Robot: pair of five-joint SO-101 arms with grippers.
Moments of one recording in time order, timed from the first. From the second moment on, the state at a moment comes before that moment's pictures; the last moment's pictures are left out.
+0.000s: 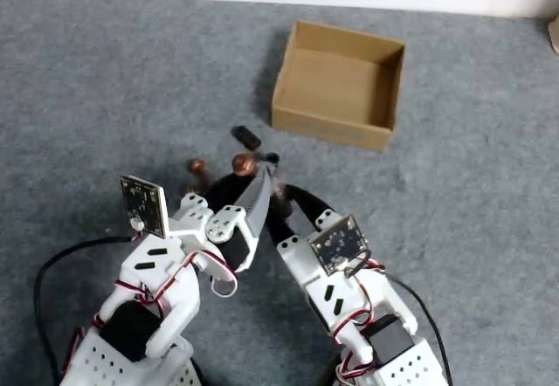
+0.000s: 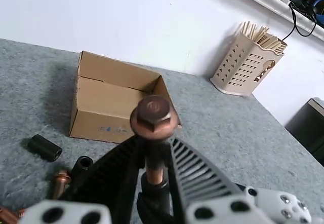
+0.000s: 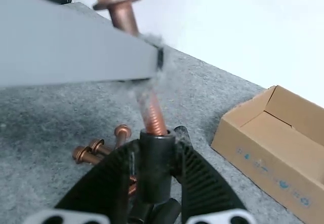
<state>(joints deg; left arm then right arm) 28.3 -93.6 78.6 31.2 30.1 -37.8 -104.3 95.7 24.1 11.2</state>
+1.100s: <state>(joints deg) 27.1 -72.6 70.1 35.2 30.2 -38.3 -104.2 95.7 24.2 11.2</state>
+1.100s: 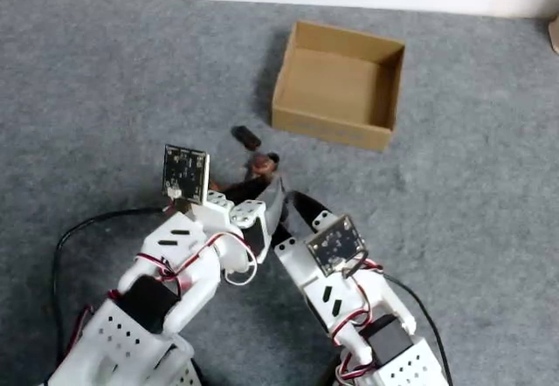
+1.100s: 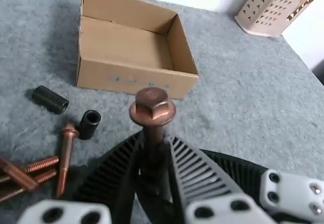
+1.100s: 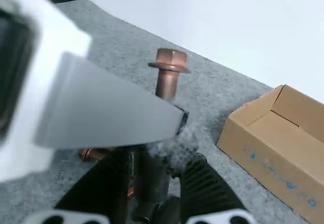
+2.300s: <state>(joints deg) 26.5 -95.2 71.7 48.0 33.6 -38.2 -104.3 95.7 24.1 11.3</state>
